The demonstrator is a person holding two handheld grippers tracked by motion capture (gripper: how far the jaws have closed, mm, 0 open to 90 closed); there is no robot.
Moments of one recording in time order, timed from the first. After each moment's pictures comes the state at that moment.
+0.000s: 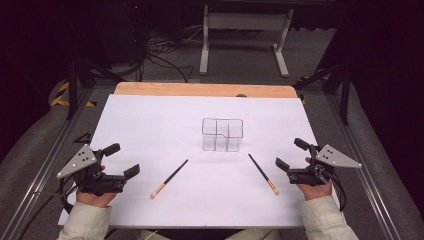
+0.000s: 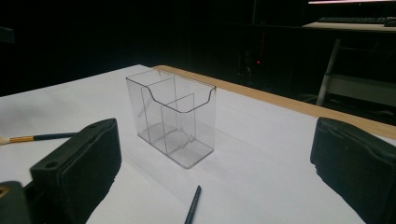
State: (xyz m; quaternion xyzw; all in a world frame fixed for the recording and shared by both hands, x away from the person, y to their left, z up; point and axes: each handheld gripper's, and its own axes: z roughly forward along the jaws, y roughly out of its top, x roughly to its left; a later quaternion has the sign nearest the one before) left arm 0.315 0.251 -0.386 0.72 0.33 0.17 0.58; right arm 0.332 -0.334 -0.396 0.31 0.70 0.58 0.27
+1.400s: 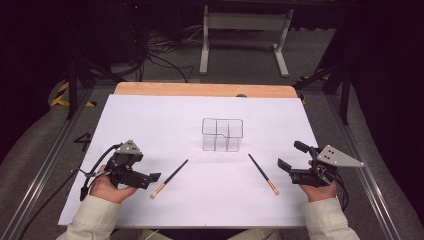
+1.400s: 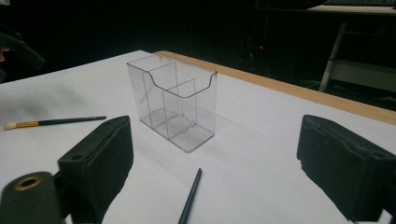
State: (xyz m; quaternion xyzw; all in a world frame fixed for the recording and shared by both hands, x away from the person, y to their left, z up) left arm 0.353 0.192 -0.393 0.86 0.37 0.07 0.34; right arm 0.328 -0.339 -0.392 0.32 0.72 0.55 0.25
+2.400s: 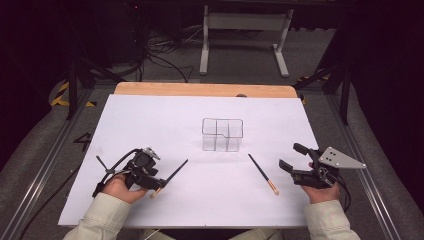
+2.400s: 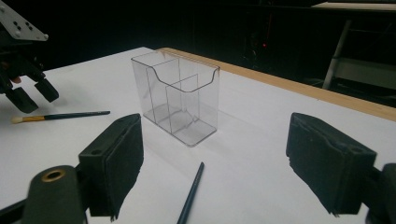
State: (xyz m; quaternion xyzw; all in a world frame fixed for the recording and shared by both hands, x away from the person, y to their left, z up) left arm 0.370 0.159 -0.426 0.90 0.36 -0.01 0.23; right arm 0.324 -0.343 -0.393 0.32 0.73 0.55 0.25
